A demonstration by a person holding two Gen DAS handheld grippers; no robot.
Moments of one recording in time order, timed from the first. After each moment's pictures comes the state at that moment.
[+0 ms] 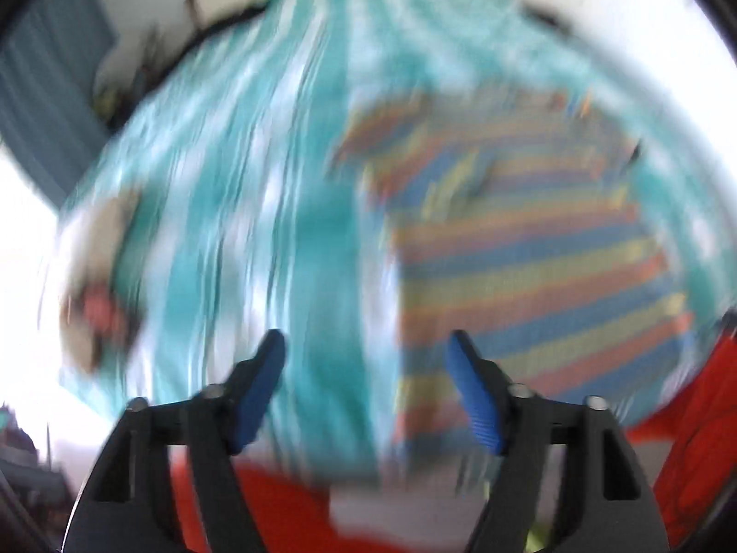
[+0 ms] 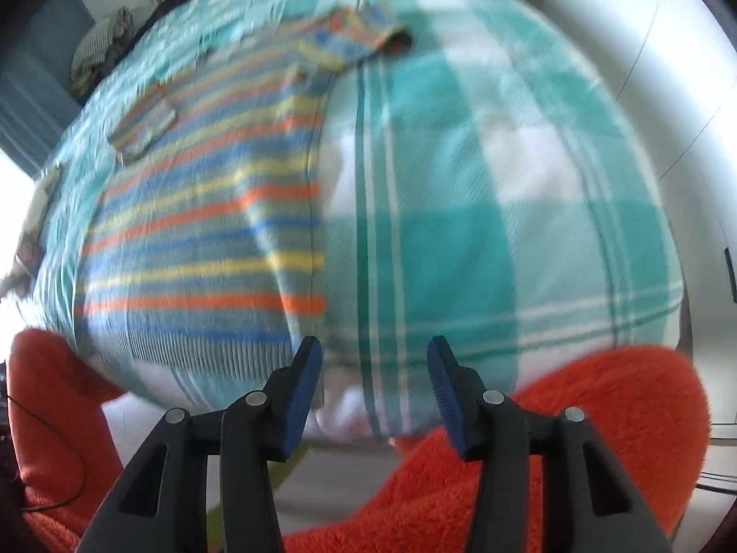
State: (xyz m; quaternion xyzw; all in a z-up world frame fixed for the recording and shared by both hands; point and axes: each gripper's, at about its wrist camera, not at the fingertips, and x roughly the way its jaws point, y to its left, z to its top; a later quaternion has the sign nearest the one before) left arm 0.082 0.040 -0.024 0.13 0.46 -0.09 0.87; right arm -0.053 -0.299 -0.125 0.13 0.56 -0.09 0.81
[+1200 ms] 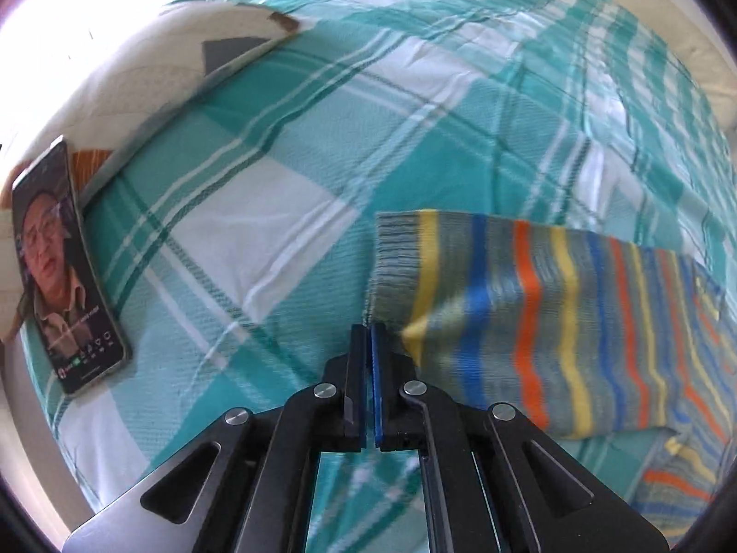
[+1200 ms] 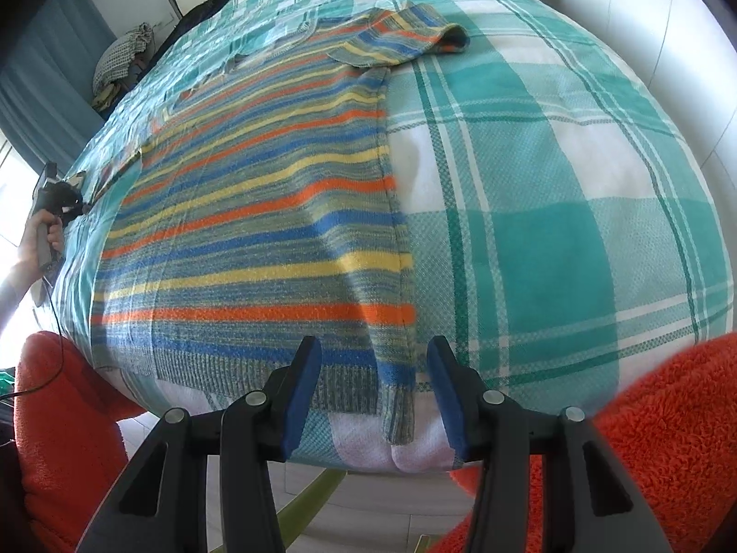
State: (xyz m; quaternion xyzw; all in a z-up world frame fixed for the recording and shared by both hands) left arm 0.284 0.289 -0.161 -0.16 0.53 0.18 0.81; right arm -0.036 -0.253 -0.159 0.15 0.54 -0.07 0.83
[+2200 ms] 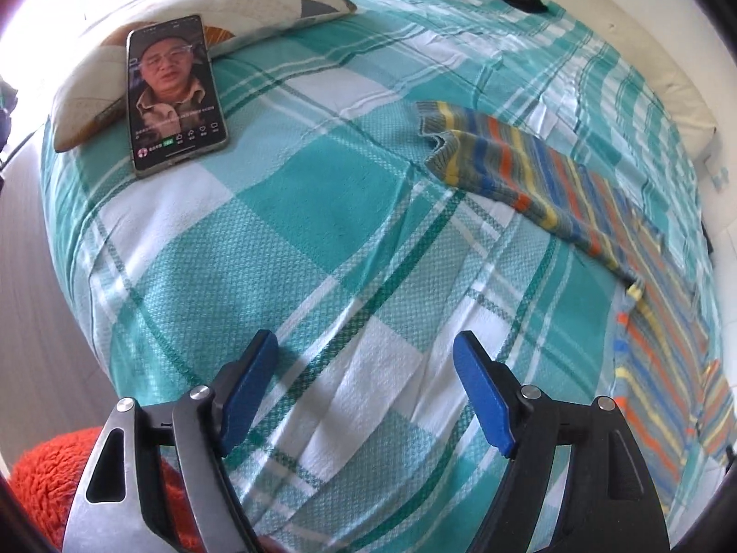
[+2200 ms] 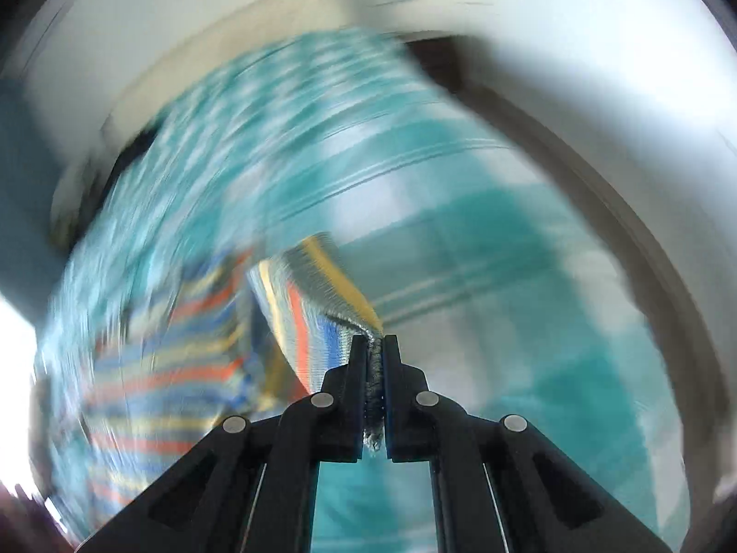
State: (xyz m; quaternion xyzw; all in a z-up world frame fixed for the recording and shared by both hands) left arm 0.140 0.266 -0.158 -0.22 0.49 0.16 0.83; right arm 0.139 -0.501 -0.084 0.25 0.39 -0.19 0.87
